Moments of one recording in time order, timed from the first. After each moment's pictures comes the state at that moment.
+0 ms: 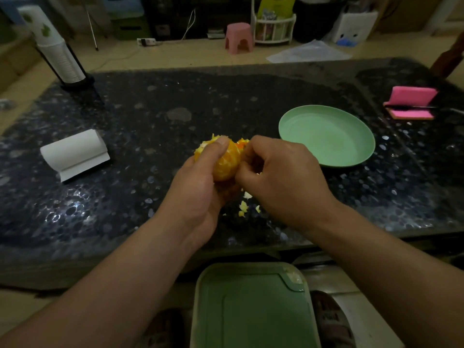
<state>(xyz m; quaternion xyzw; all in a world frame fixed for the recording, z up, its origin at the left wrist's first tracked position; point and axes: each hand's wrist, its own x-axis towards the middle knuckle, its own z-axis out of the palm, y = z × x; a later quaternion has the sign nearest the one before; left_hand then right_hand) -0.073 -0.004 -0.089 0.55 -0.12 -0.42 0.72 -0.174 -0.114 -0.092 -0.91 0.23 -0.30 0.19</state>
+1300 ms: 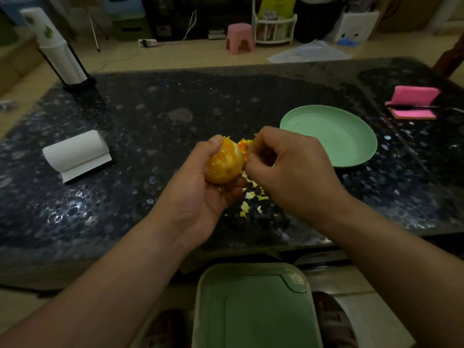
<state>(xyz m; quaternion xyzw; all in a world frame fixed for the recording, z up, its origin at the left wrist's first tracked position) -0.069 0.004 -0.083 0.51 -0.10 -0.46 0.72 -0.181 -0.124 -0.083 -0.90 0.22 -0.29 0.24</state>
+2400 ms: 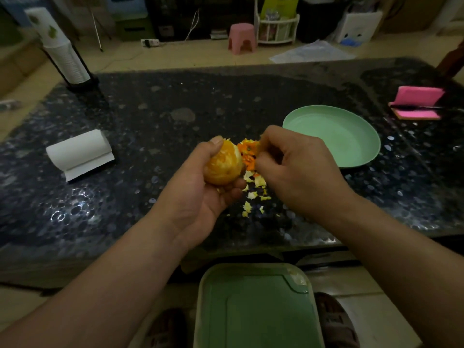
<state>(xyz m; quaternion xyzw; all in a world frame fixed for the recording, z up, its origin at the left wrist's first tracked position) -0.062 0.004 -0.091 0.52 -0.08 -0.46 0.71 -0.181 -0.131 -0.085 -0.89 0.24 -0.27 0.27</state>
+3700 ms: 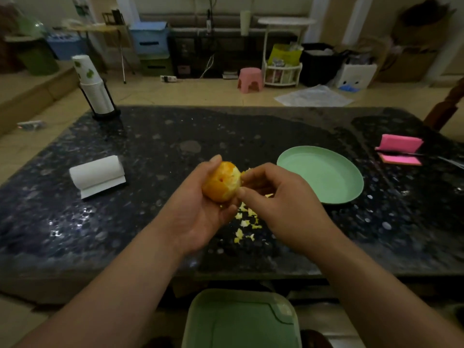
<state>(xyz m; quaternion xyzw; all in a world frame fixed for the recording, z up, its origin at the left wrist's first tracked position) -0.058 -0.002 -0.069 0.43 -0.10 -0.53 0.73 -0.196 -0.119 -0.062 -0.83 0.22 -0.24 0.45</state>
